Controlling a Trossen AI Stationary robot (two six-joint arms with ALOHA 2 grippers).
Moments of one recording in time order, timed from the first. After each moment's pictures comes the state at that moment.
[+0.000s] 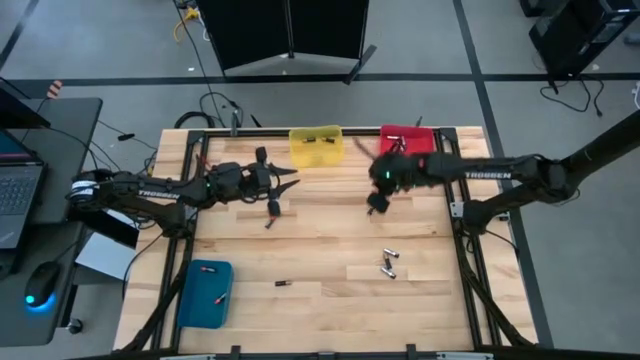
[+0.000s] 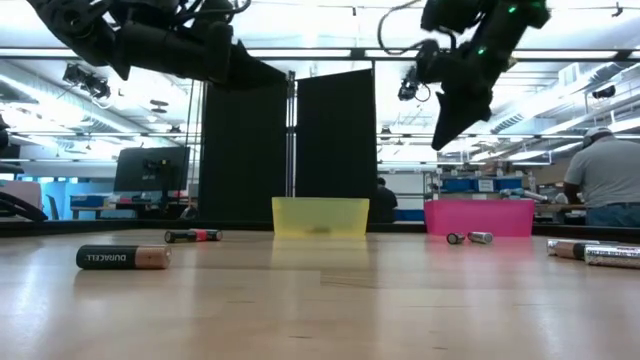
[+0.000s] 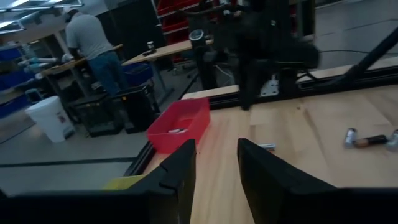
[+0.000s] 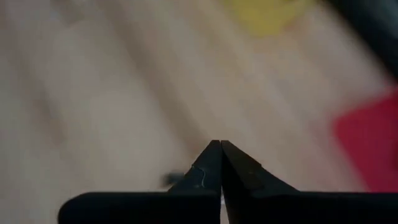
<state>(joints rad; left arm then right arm) 0.17 1.15 0.50 0.60 -0.12 0.26 -0.18 1.31 0.95 -0.69 0.17 0.34</state>
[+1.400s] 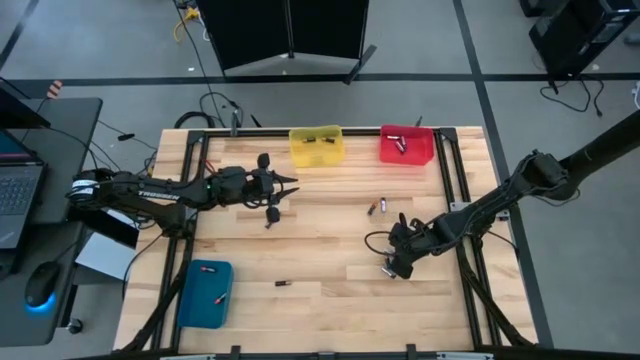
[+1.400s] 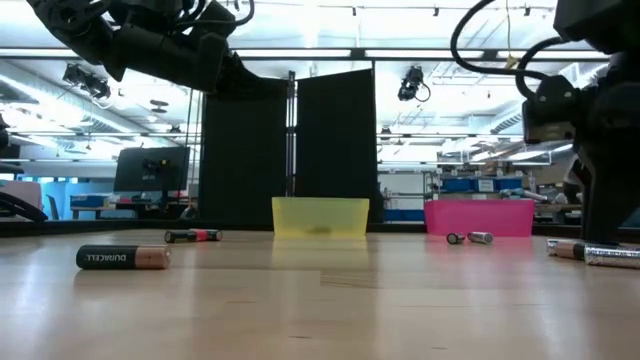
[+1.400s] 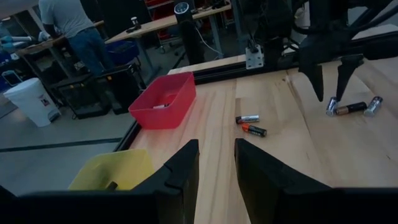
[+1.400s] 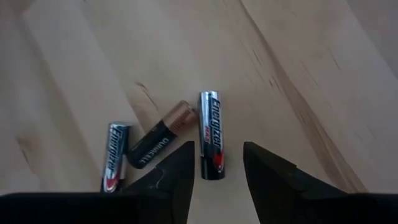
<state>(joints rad) 0.14 1.16 0.50 0.49 -0.12 0.25 0.45 1.31 0.54 -0.46 0.16 0.99</state>
